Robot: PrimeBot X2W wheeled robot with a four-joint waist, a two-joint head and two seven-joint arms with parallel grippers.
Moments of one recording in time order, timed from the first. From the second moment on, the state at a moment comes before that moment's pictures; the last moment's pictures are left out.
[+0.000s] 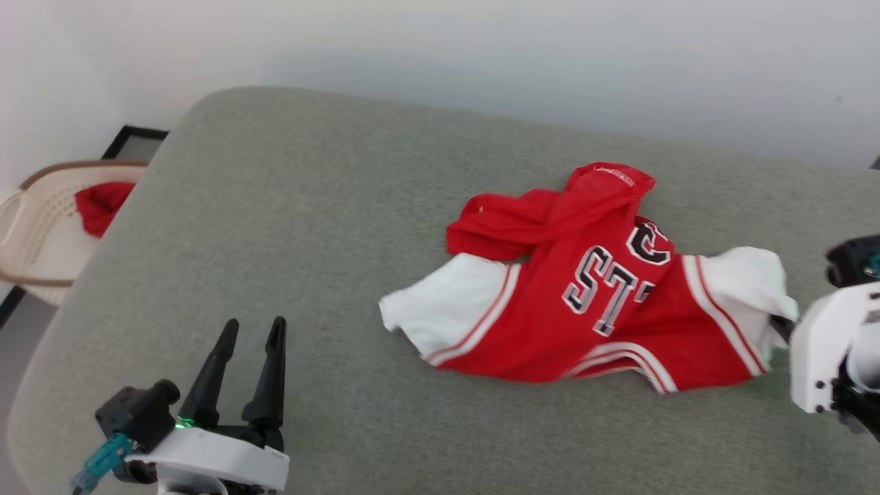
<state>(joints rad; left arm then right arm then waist) -0.09 0.25 -0.12 0.16 -0.59 -0.13 -0.26 -0.36 -0.43 0.12 0.23 0.44 0.13 0.70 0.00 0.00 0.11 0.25</state>
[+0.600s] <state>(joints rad) -0.08 0.27 -0.13 0.15 -0.59 -0.12 -0.26 -0.22 -0.37 -0.12 0.34 0.36 0.13 0.68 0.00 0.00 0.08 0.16</state>
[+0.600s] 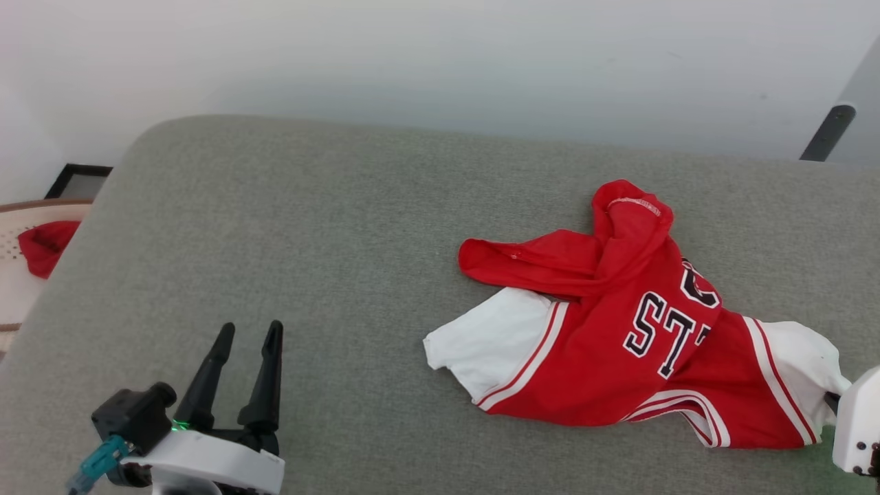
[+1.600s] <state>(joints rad) -0.06 0.39 -0.14 -0.02 -0.73 -0.11 0.05 -0.06 -0.21 -0.12 -0.07 0.34 0.13 0.36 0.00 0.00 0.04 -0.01</state>
